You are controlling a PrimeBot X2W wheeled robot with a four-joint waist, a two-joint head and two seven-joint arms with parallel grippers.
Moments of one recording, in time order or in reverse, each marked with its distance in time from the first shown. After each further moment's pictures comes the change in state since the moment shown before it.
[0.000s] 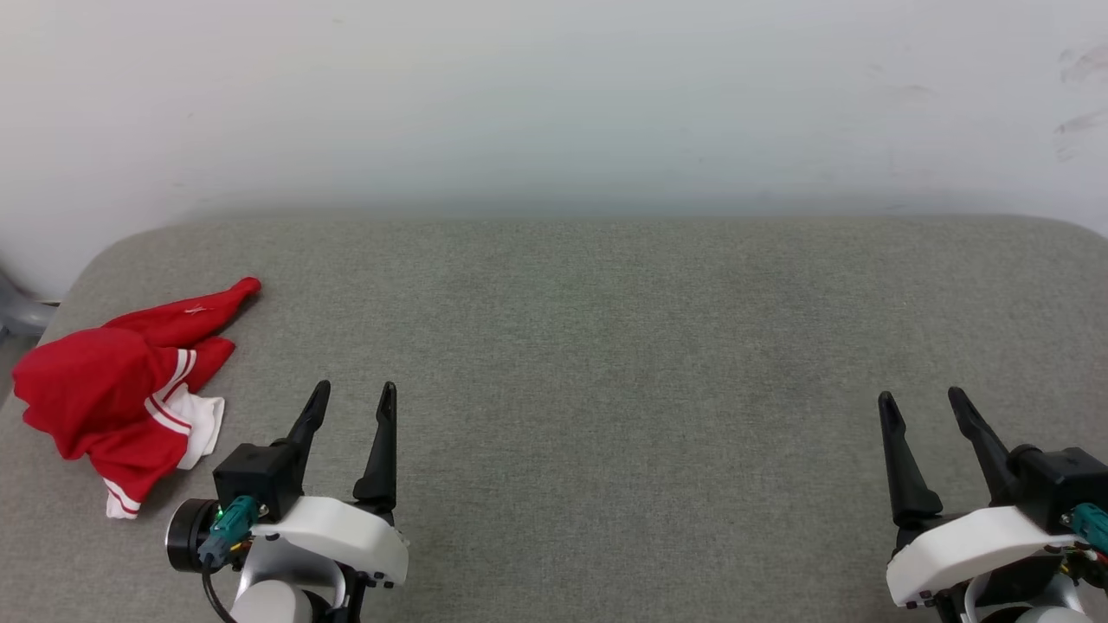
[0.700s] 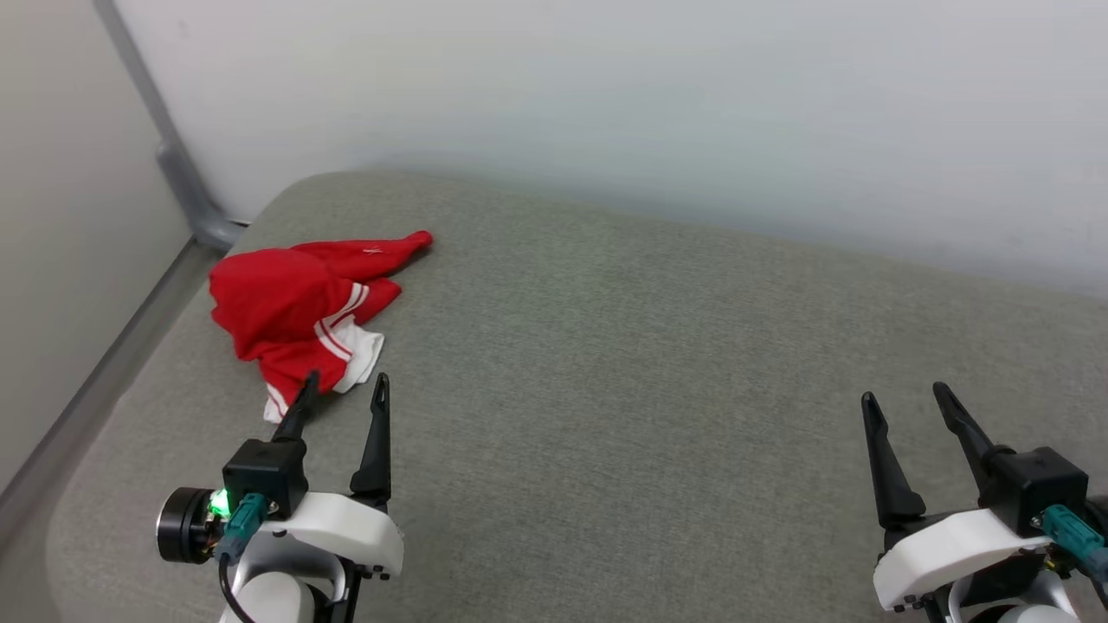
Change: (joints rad) left arm -0.022 -0.014 0.026 0.030 0.123 0.024 -0.040; right arm -0.002 0.001 0.022 -0.005 -0.090 0.000 -0.019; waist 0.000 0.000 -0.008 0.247
